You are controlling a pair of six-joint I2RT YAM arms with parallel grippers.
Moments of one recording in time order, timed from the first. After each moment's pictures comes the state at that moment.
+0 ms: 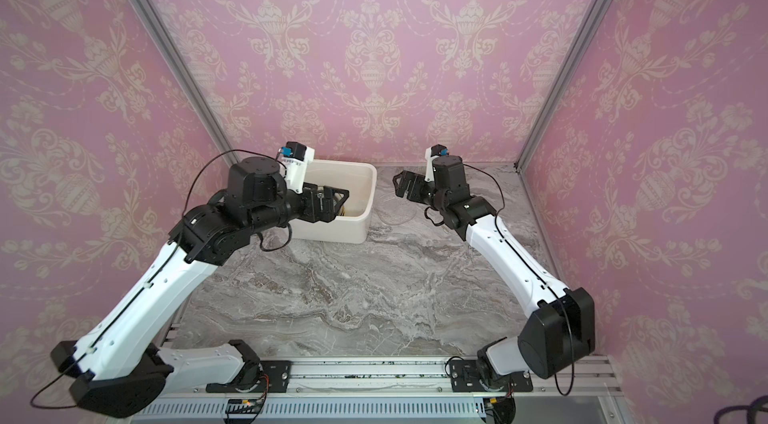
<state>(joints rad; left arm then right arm) -0.67 1.29 1.62 -0.80 0.01 -0.36 0.32 1.40 1.25 -0.33 -0.16 0.59</state>
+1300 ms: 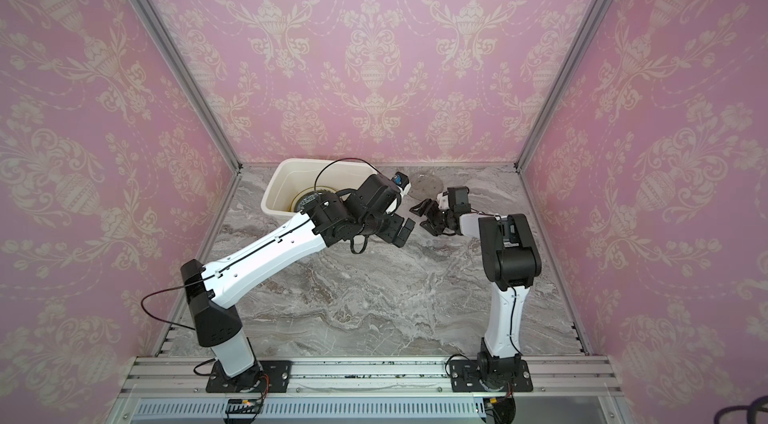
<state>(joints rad) -0.93 1.78 1.87 -0.91 -0.17 -0.25 0.08 2.05 1.16 0.12 -0.65 0.94</state>
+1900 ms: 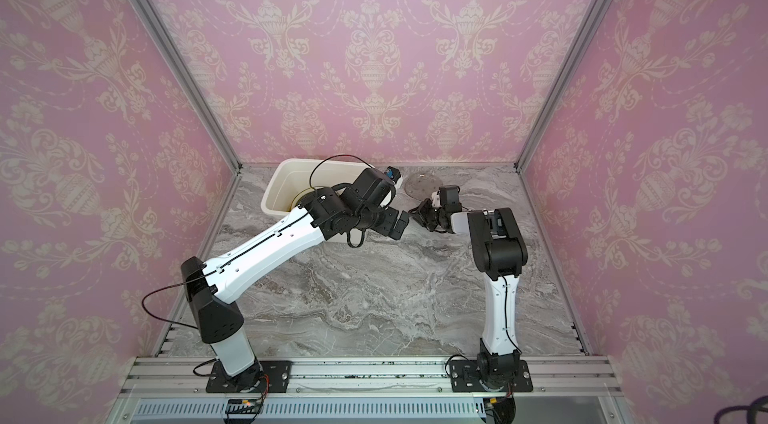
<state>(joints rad) -0.88 1.78 1.87 -0.91 -0.14 -0.31 0.12 2.17 1.25 0.17 -0.60 1.00</state>
